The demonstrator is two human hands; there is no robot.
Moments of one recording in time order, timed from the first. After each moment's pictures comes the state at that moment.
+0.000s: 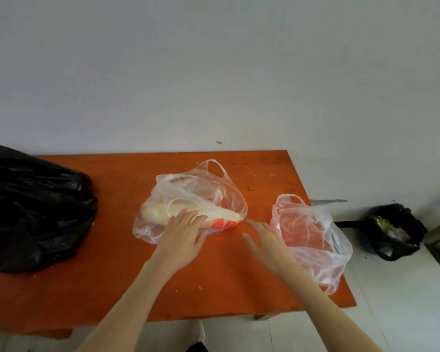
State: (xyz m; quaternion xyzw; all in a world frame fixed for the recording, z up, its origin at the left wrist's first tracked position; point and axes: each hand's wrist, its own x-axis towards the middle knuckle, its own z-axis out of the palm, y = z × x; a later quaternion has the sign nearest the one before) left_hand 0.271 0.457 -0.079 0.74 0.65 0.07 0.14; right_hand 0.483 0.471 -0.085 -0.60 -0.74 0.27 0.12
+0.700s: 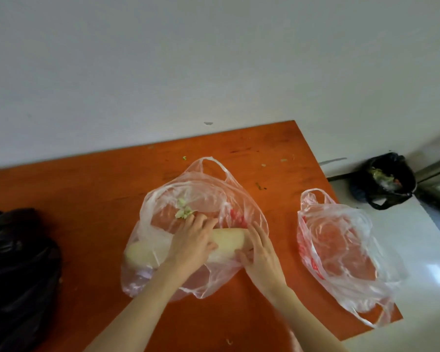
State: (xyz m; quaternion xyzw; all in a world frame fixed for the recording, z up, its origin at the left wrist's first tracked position) left_hand 0.236 0.611 -0.147 0.81 0.56 -0.04 0.17; right_hand 0.409 0.560 -0.187 -0.69 -0.63 0.31 0.17
